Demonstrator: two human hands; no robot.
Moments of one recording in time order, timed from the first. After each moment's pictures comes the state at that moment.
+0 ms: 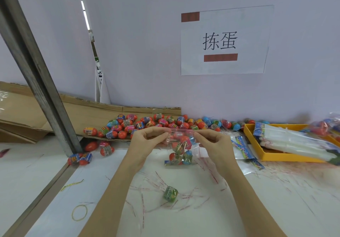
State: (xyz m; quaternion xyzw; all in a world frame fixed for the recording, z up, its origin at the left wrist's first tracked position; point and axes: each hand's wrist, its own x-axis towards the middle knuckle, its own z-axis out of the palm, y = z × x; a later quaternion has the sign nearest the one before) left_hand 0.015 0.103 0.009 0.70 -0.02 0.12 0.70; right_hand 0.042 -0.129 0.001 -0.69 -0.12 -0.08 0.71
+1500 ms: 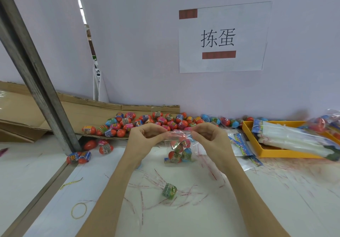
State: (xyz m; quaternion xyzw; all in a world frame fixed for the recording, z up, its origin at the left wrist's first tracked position) left_hand 0.015 0.107 0.007 0.74 -0.06 0.15 0.65; right_hand 0.043 -0.132 0.005 -0.72 -0.16 -0.08 0.67
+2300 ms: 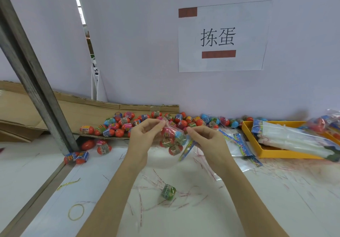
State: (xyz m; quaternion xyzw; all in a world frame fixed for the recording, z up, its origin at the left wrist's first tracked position) left_hand 0.012 0.084 0.021 0.65 0.04 0.16 0.74; right_hand 0.033 -0.121 0.013 -0.66 -0.11 0.01 0.74
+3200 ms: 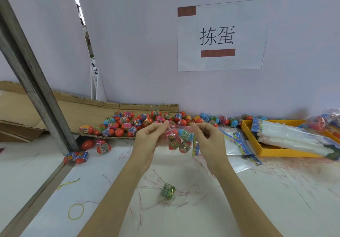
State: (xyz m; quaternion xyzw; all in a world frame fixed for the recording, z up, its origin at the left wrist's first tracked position) left_hand 0.012 0.071 0.016 0.62 0.07 0.10 0.77; right_hand 0.034 -0.110 0.009 -0.70 -0.08 -0.14 0.69
